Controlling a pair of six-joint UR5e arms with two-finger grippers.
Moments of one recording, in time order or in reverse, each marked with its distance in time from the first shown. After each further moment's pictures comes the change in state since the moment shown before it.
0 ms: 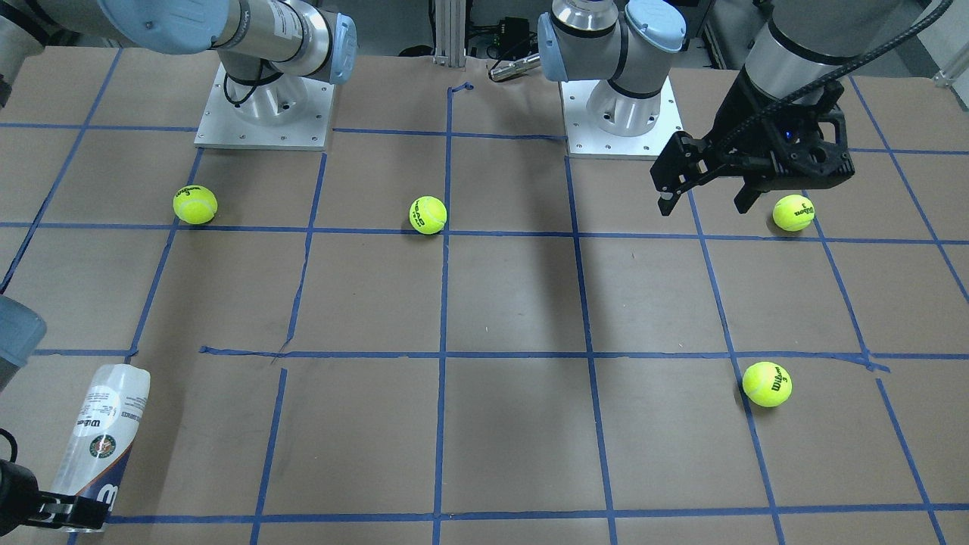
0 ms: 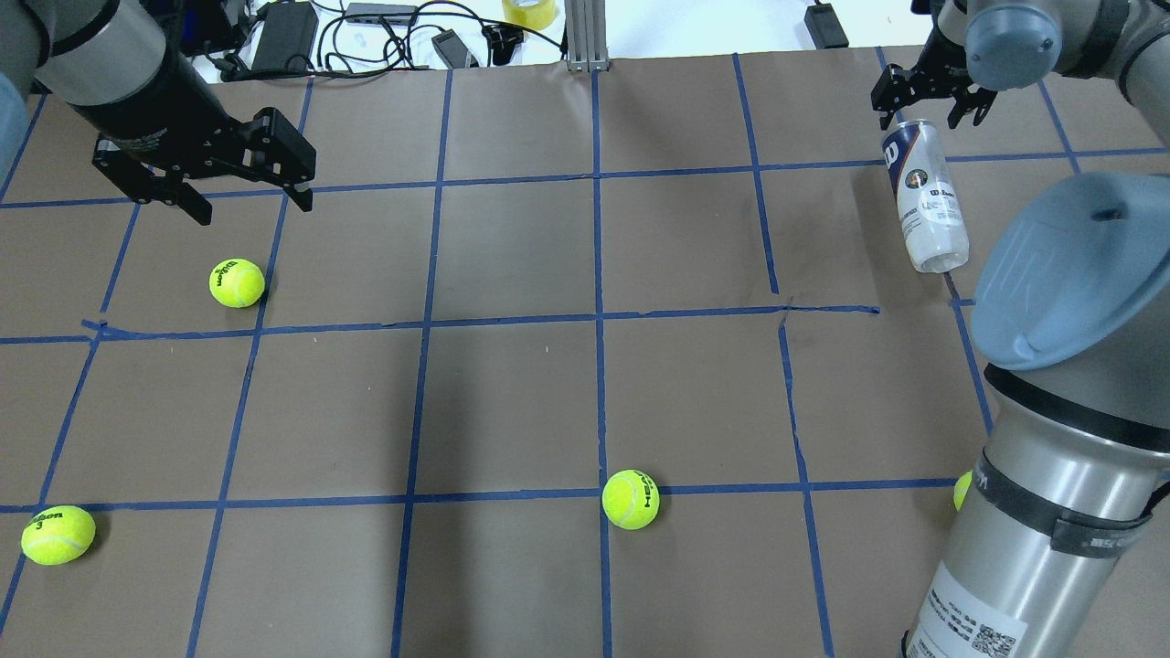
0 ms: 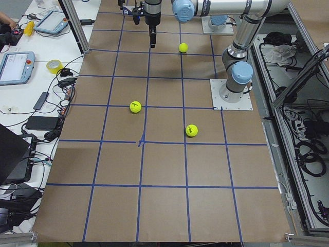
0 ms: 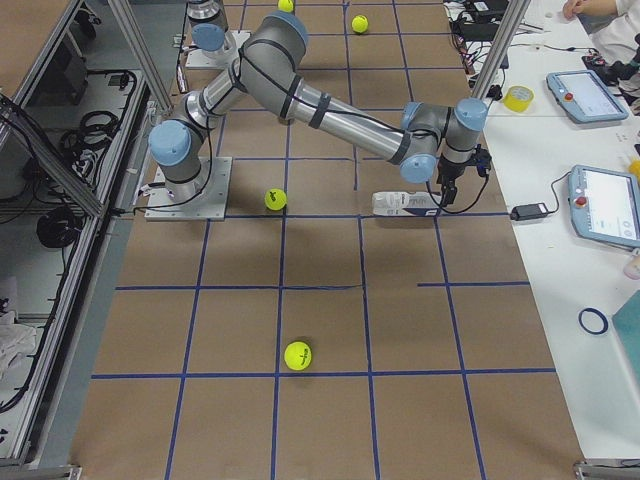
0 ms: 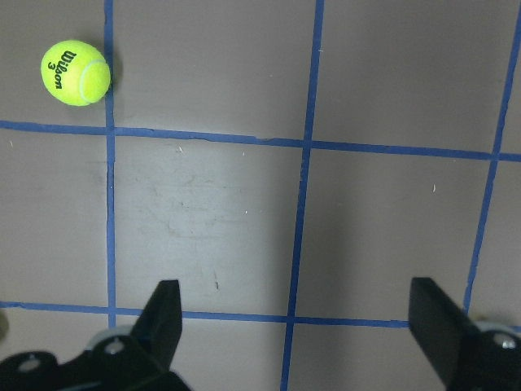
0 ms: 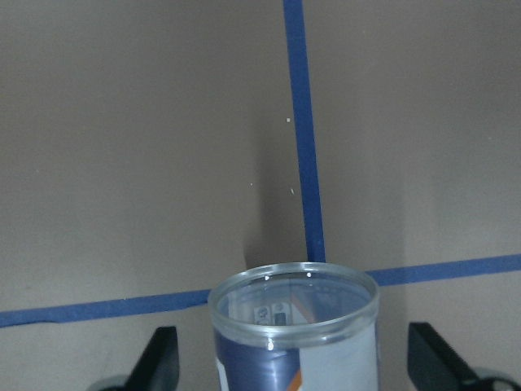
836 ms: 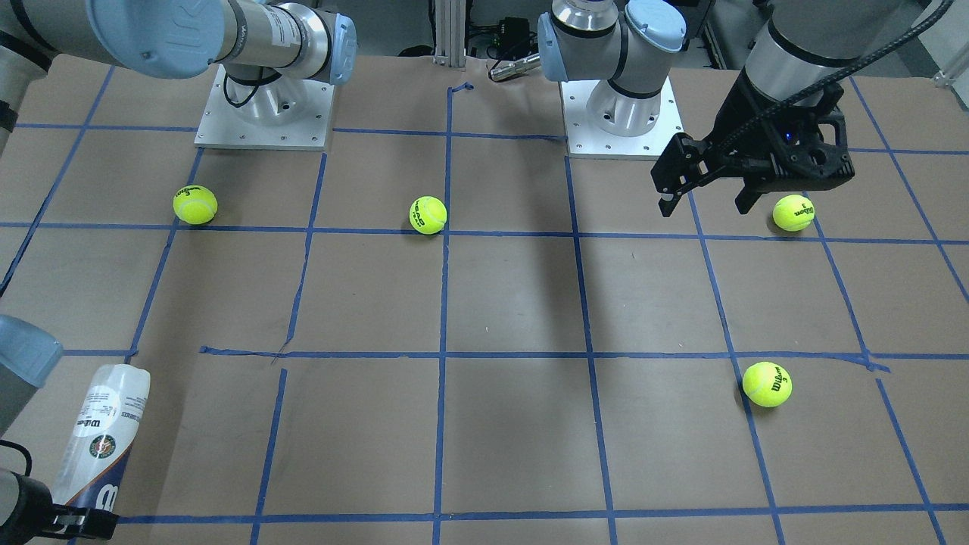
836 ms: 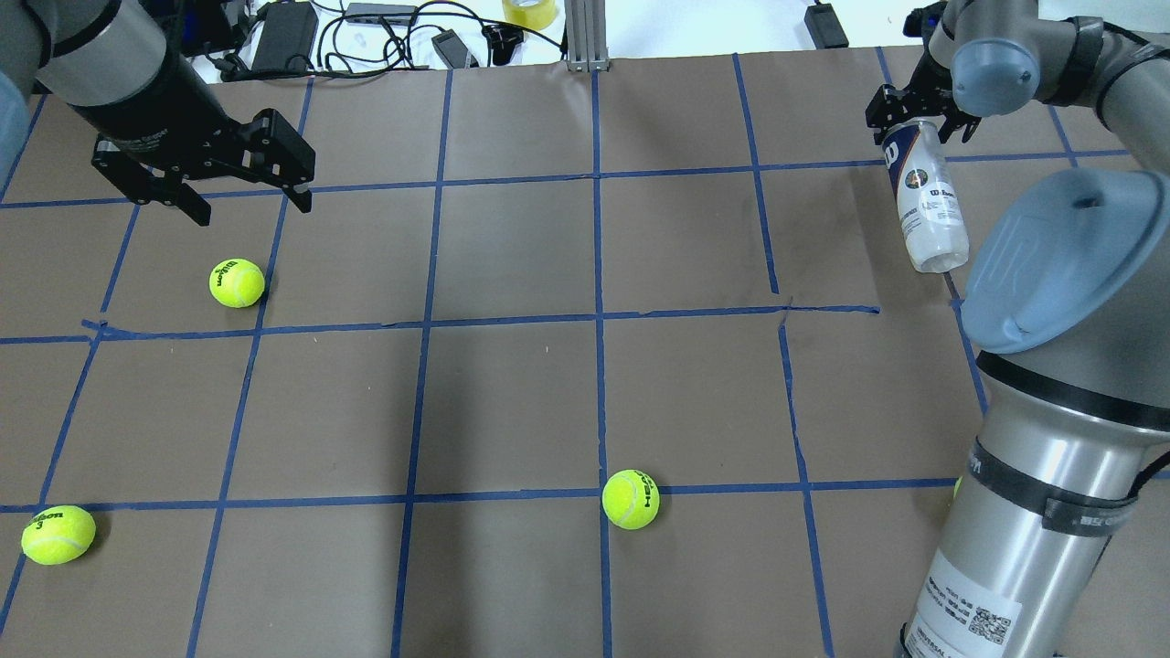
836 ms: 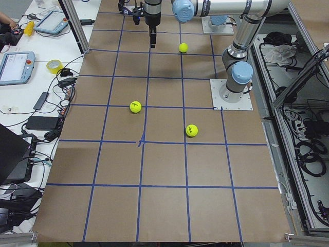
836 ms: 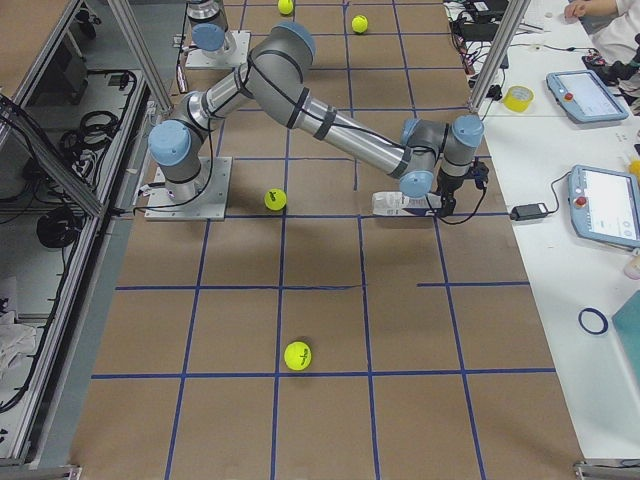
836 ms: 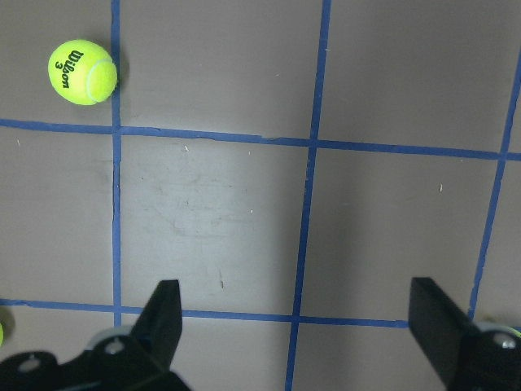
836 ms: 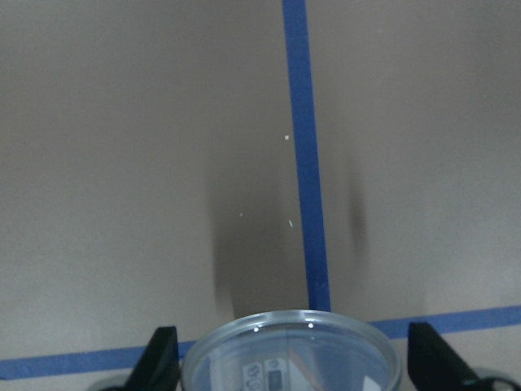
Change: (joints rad) left arm 0.000 -0.001 0.000 -0.001 0.004 0.000; right arm -0.006 0.049 0.010 -0.078 0.007 -0.017
